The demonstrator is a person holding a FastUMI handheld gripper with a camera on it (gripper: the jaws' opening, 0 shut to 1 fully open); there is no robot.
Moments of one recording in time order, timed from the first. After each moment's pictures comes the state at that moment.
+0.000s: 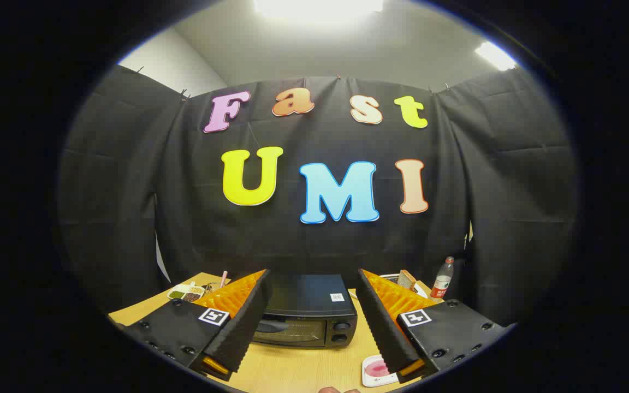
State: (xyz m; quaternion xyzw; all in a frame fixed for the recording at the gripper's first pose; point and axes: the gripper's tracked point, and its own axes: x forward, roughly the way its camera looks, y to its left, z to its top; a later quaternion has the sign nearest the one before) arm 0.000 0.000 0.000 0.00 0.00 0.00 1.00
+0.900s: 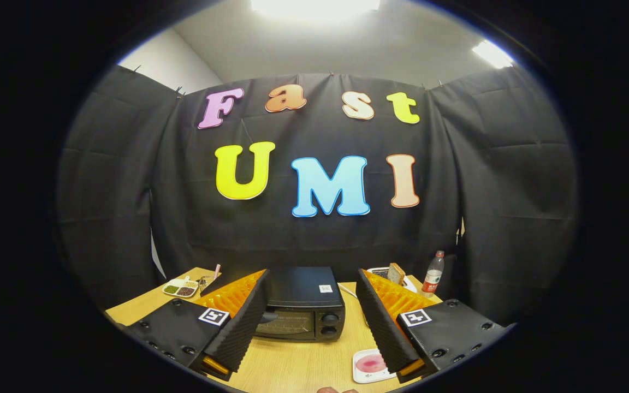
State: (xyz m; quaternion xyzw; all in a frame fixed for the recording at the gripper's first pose) arm -0.009 -0.012 -0.009 0.00 0.00 -0.01 1.00
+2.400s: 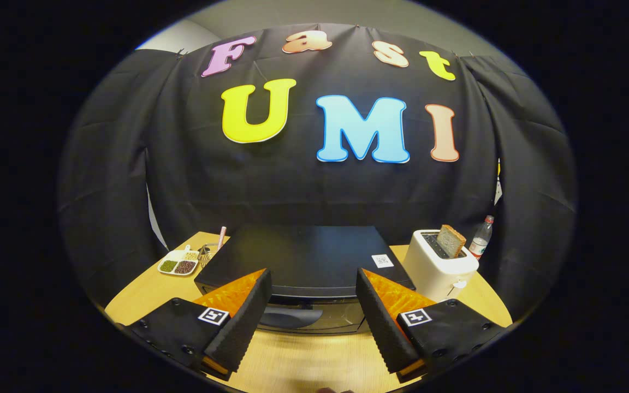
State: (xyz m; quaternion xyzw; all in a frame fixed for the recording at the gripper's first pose) arm 0.114 0.074 -0.119 -0.01 0.16 0.02 0.99
